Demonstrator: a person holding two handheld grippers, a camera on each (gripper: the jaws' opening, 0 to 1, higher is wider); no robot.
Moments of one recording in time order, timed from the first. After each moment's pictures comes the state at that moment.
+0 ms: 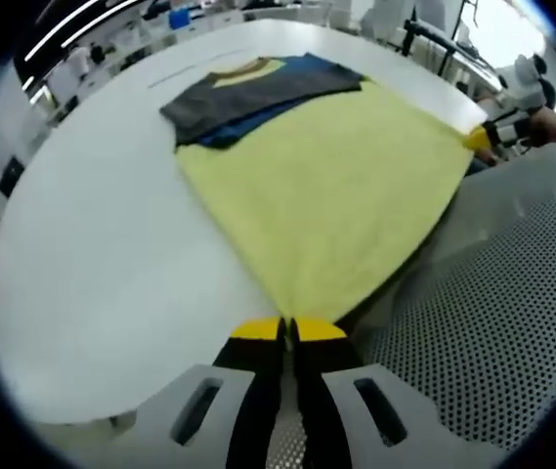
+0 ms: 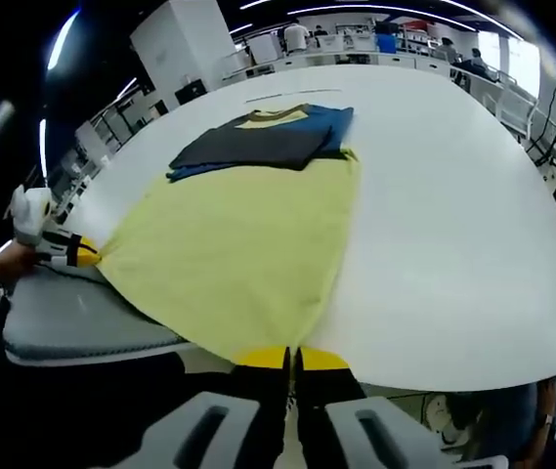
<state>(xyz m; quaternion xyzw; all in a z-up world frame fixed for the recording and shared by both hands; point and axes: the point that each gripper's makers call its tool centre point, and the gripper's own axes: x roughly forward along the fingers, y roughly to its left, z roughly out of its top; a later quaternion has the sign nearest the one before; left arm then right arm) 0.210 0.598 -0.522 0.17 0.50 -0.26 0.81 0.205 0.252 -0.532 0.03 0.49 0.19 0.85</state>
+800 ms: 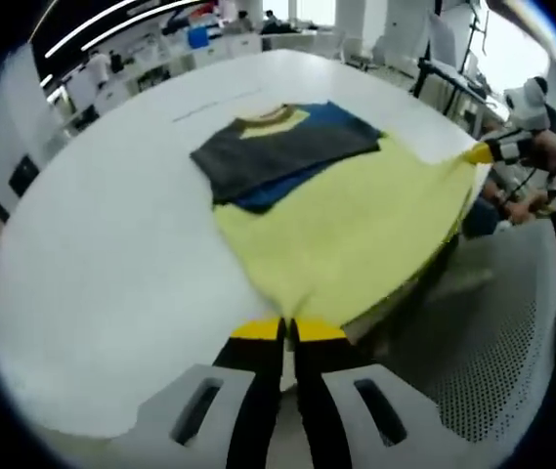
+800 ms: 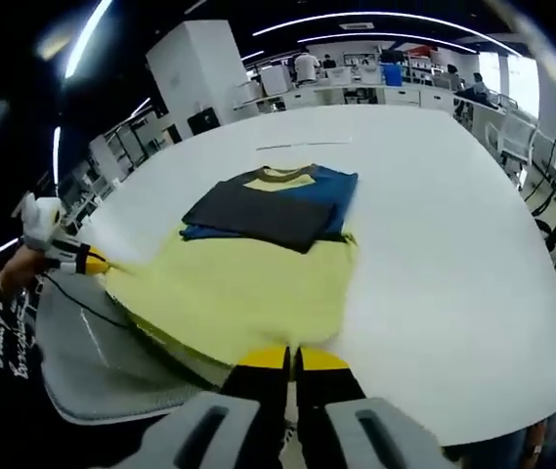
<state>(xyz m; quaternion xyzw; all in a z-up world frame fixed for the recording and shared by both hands) 0.261 0.600 -0.456 0.14 0.45 -0.25 0.85 0.260 0.251 -0.462 0.04 0.42 0.21 0.88</state>
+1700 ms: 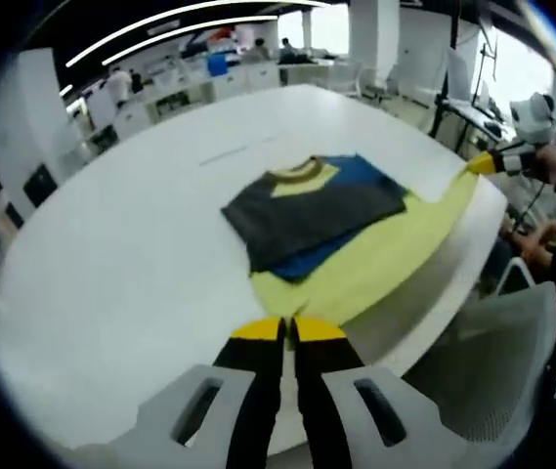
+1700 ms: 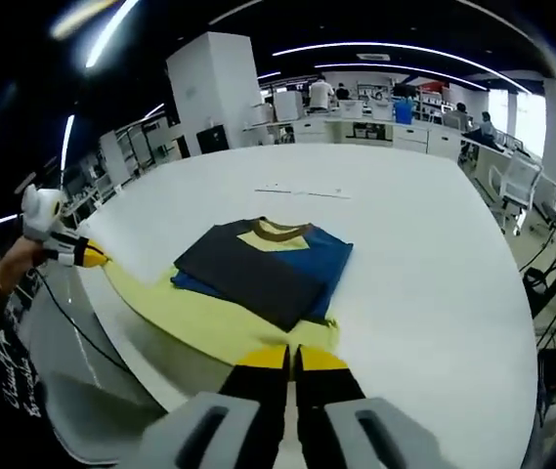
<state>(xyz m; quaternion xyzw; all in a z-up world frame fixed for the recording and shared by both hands) 0.325 0.598 -0.409 0.13 0.39 -0.23 0.88 0.328 0.257 -0.407 -0.01 0.36 0.21 0.91</state>
